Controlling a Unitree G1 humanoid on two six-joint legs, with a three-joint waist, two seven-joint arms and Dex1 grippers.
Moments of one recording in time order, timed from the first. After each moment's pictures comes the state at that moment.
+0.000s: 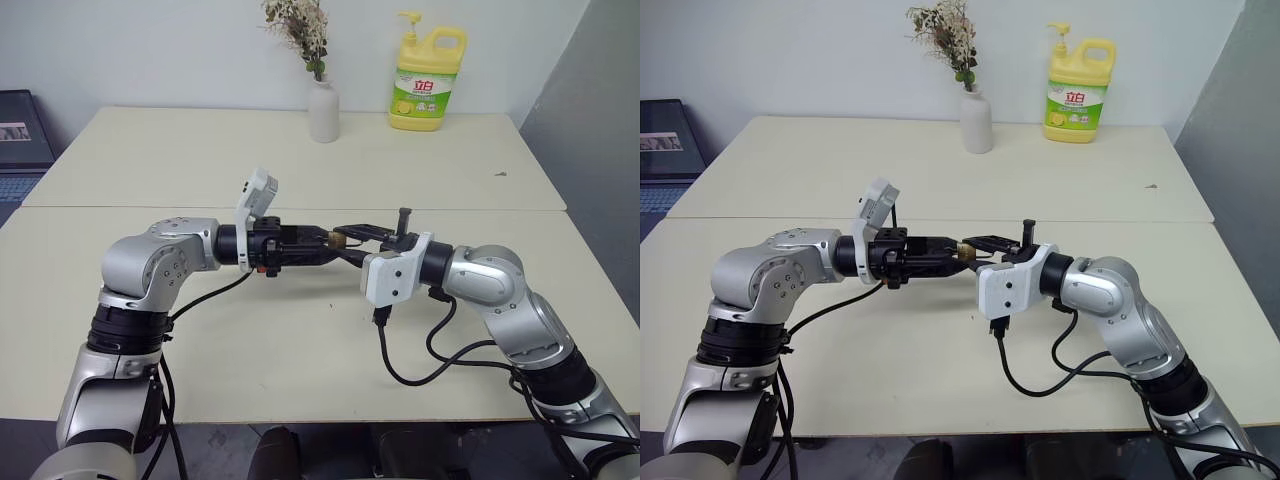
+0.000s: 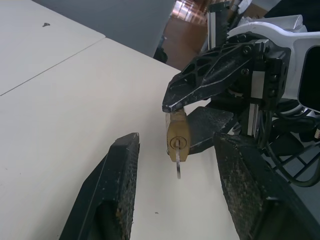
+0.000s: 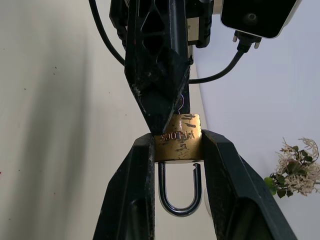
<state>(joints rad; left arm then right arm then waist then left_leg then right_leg) -0.69 0.63 -0.03 -0.02 -0.69 0.89 -1.16 -0.54 -0.51 0.34 -0.39 -0.33 -0.01 0.79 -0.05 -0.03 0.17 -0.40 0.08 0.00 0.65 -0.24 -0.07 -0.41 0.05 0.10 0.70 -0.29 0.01</state>
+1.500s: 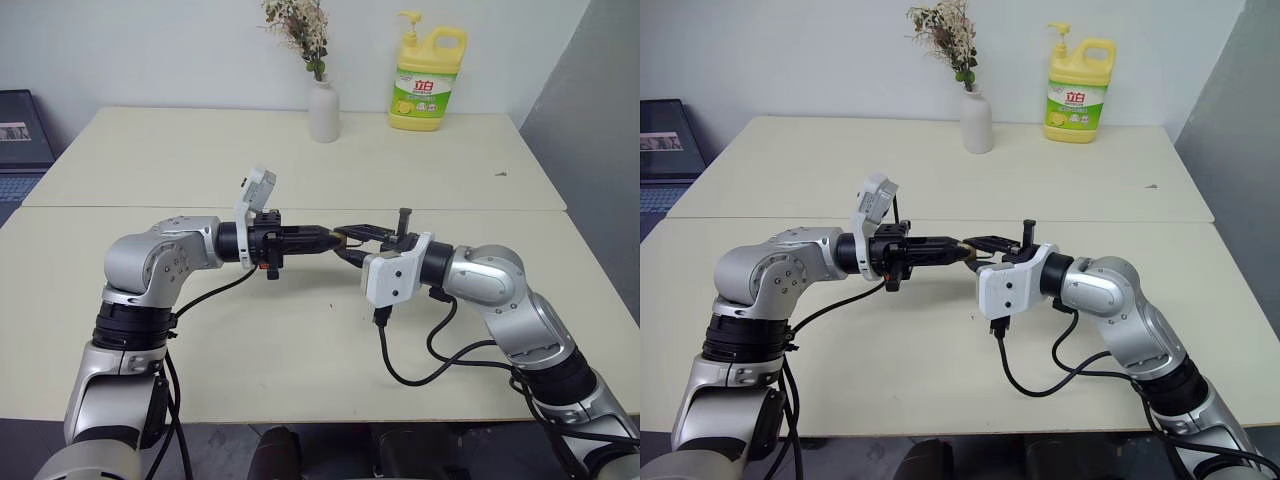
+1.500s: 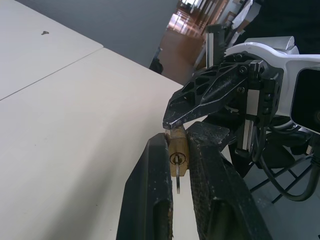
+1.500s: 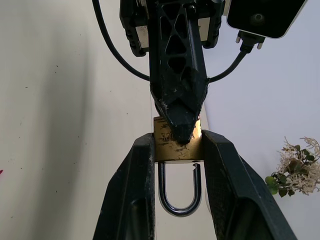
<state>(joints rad) -0.70 0.60 -0.01 0.01 -0.71 0.91 -1.15 -0.54 -0.51 0.34 -0.39 -0.33 -0.01 0.80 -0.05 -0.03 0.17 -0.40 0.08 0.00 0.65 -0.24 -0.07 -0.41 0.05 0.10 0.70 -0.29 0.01</state>
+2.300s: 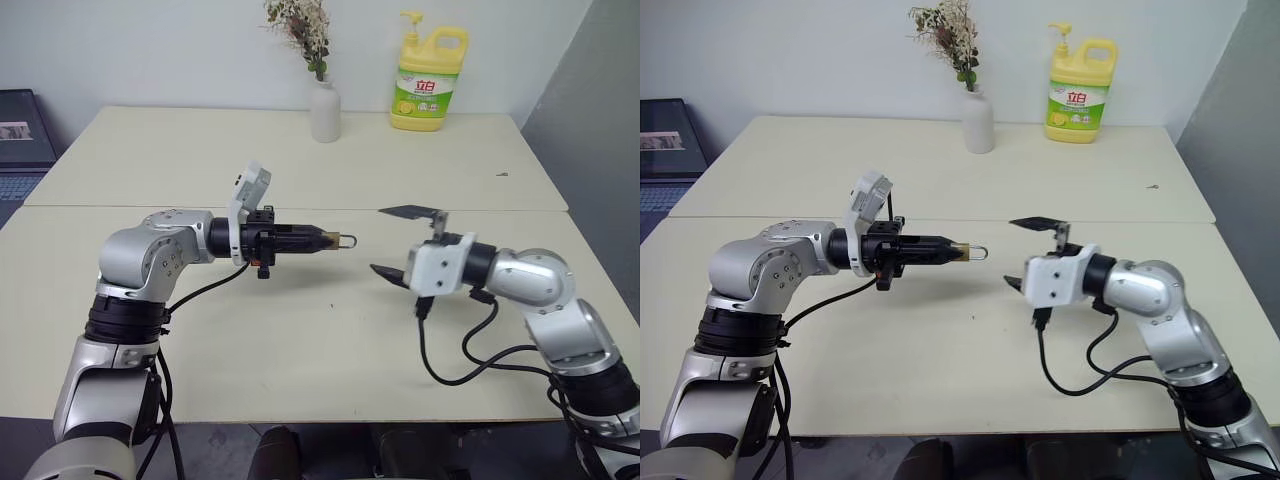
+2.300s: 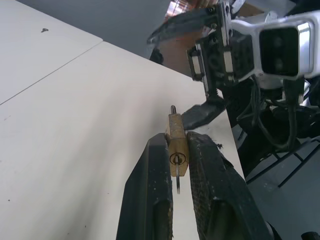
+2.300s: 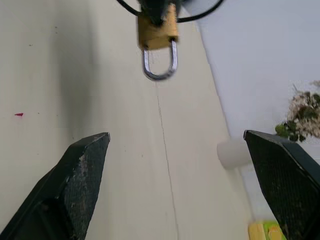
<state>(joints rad) -0.74 0.65 -0.04 0.08 -0.65 0.82 -1.26 -0.44 -0.67 0.14 -0.40 -0.11 0.04 0.87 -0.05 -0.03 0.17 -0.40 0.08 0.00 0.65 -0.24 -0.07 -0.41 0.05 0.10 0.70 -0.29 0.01</state>
